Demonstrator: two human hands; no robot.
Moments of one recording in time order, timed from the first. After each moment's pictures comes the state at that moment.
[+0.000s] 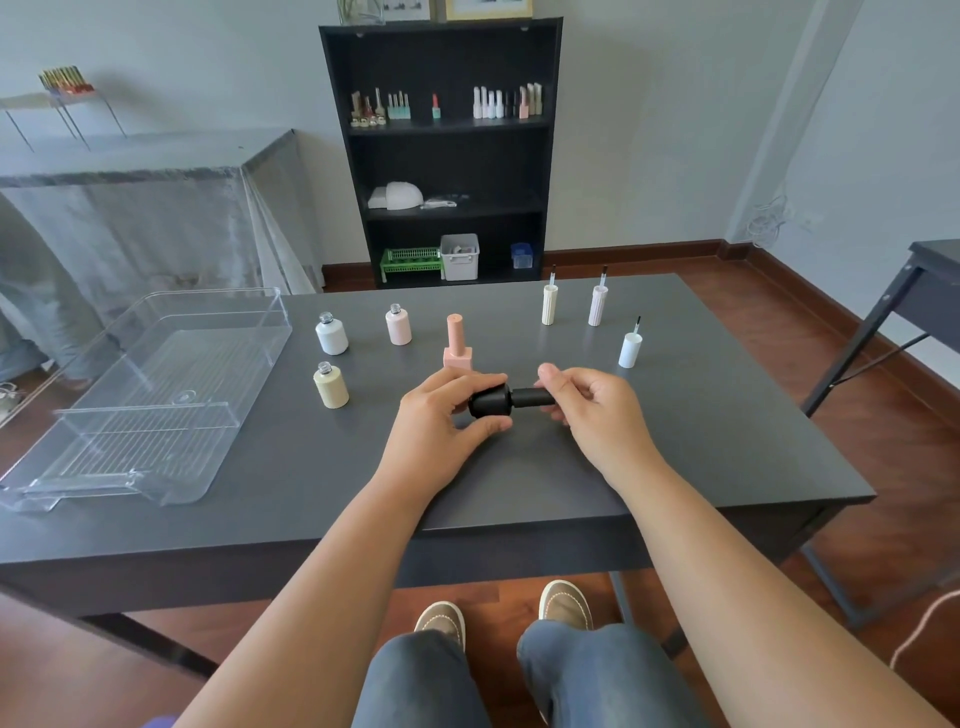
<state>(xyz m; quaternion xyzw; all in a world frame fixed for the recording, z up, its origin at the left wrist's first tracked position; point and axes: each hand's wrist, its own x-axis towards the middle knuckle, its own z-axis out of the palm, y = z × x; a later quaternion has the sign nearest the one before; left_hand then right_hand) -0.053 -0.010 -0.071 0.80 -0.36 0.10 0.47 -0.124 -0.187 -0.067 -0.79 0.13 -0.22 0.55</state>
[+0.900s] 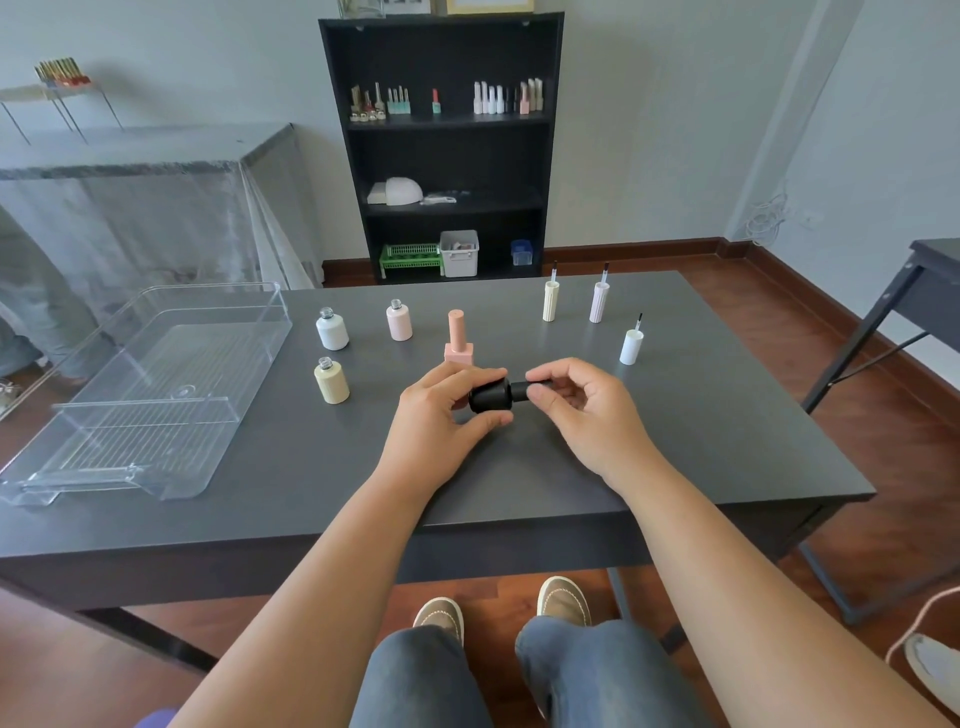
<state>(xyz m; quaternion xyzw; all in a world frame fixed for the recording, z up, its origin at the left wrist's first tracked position) -0.051 -0.011 -0.075 0.79 -0.36 0.11 0.47 -0.126 -0.182 -0.068 -0.79 0.05 -0.23 0.57</state>
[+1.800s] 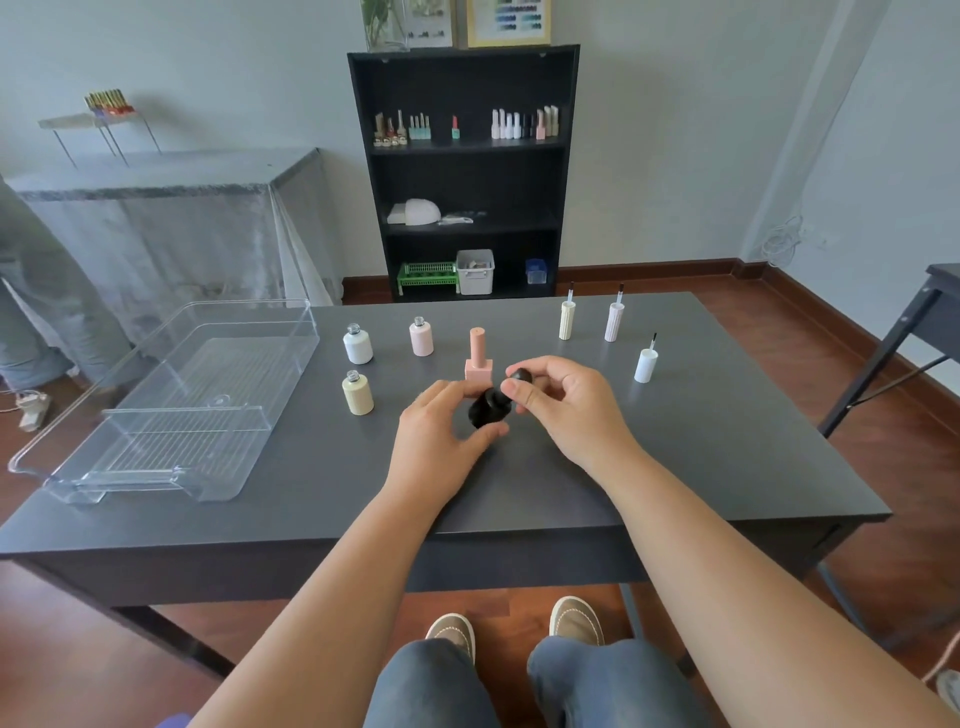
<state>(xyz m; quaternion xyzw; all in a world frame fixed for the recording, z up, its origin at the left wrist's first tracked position) -0.055 0.006 -0.072 0.83 -0.28 0.15 0.45 -0.102 -0.159 -0.048 -0.78 0.01 -0.22 0.58</state>
